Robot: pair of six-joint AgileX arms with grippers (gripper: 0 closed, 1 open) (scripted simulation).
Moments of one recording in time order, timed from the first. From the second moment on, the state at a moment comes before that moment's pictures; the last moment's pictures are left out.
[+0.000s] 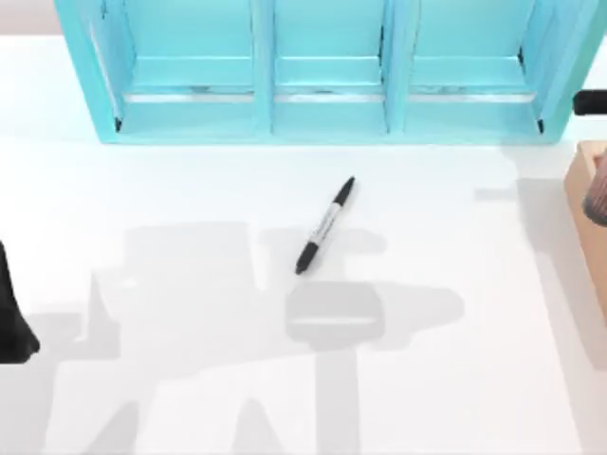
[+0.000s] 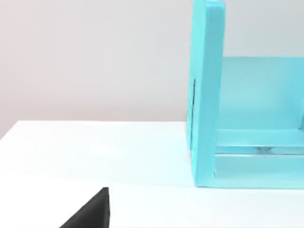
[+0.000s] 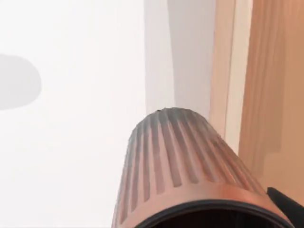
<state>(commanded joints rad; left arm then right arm) 0.00 0.00 0.00 0.00 0.00 0.00 0.14 1.83 1.74 -1.47 0.01 0.16</state>
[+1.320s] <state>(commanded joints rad) 0.00 0.00 0.00 0.00 0.00 0.00 0.36 2.14 1.72 -1.13 0.07 0.38</state>
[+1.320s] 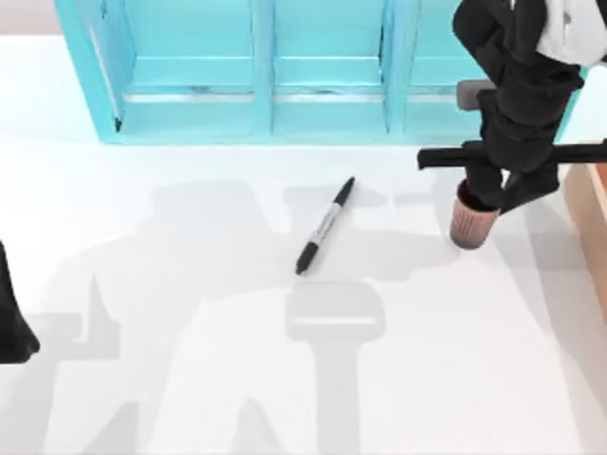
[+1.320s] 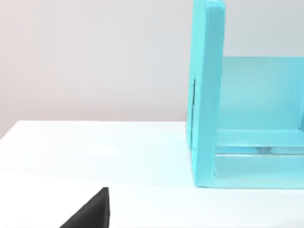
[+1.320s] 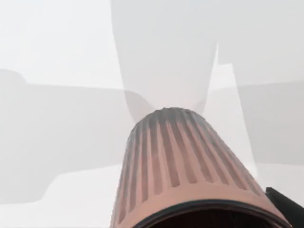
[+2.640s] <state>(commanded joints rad) 0.00 0.00 0.00 0.00 0.00 0.00 0.36 2.14 1.72 -1.13 0.07 0.38</state>
